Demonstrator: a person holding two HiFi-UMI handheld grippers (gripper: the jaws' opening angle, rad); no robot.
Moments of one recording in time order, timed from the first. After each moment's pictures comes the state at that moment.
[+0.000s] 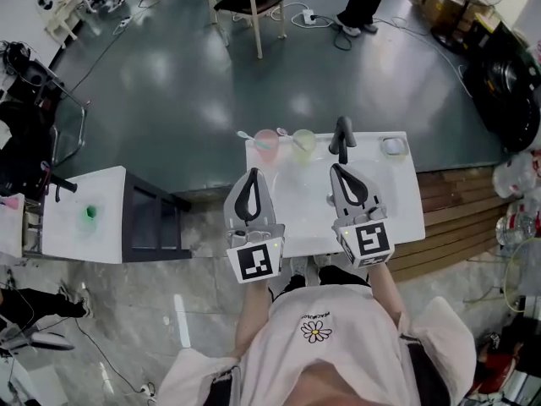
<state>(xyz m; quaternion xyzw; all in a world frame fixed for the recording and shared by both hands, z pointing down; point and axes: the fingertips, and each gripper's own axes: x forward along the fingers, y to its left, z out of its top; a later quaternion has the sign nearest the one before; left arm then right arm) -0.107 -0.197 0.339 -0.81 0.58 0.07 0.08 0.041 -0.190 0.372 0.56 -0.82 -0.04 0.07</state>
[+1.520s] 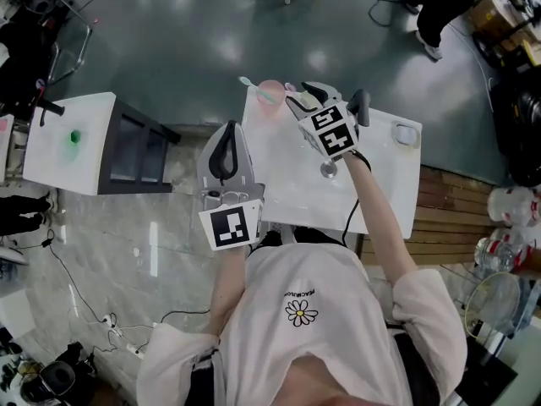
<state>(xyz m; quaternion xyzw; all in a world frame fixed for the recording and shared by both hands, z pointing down) -0.135 -0.214 0.350 -0.75 0.66 0.04 0.06 -0.032 -0.344 0.497 0.36 -0.89 0.03 0.28</state>
